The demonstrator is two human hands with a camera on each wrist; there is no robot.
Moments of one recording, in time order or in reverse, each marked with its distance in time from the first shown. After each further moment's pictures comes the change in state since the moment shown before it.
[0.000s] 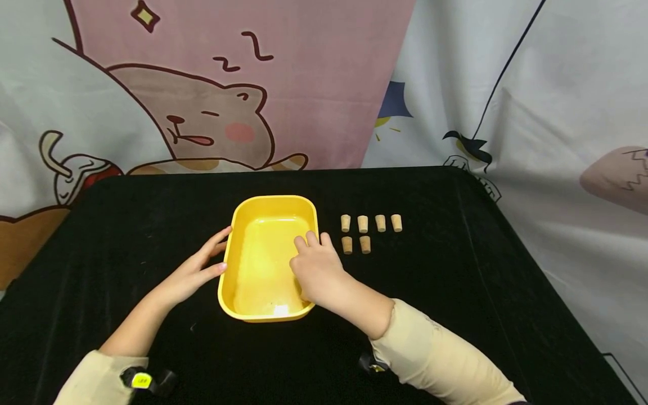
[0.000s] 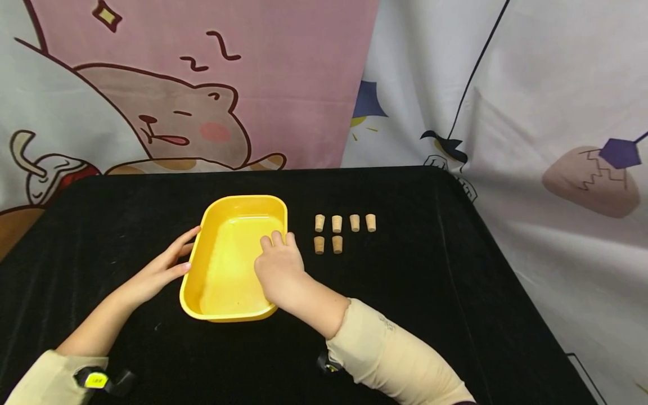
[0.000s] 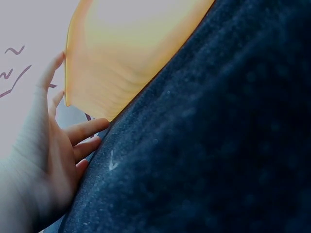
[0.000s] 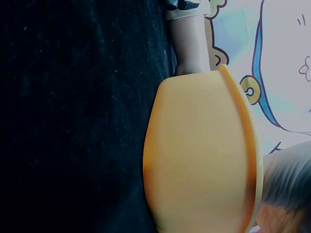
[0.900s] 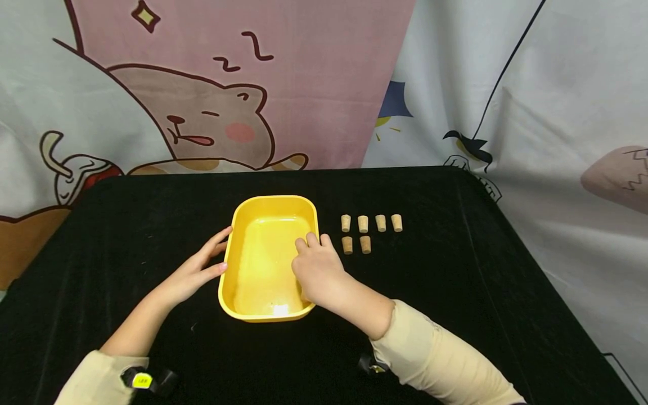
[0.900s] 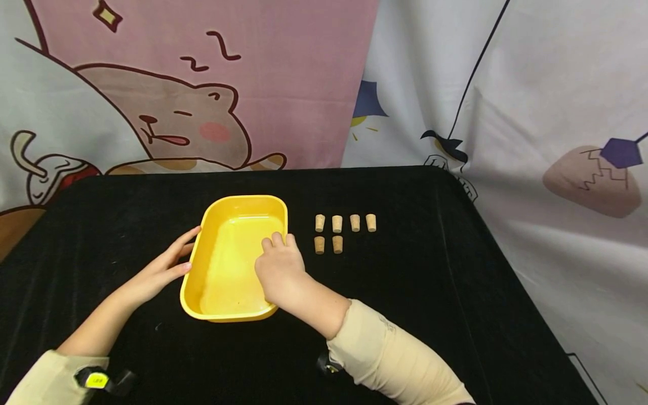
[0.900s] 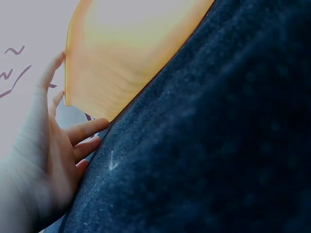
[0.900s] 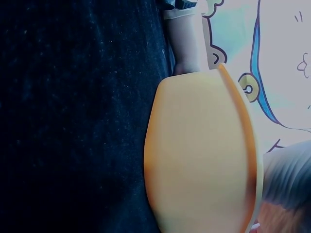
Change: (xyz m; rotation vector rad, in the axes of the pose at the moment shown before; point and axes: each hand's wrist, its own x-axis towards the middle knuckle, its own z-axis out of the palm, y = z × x) left_hand 0.000 0.001 0.001 0.019 0.012 -0.021; right_hand 0.001 -0.001 0.001 0.006 -0.019 0.012
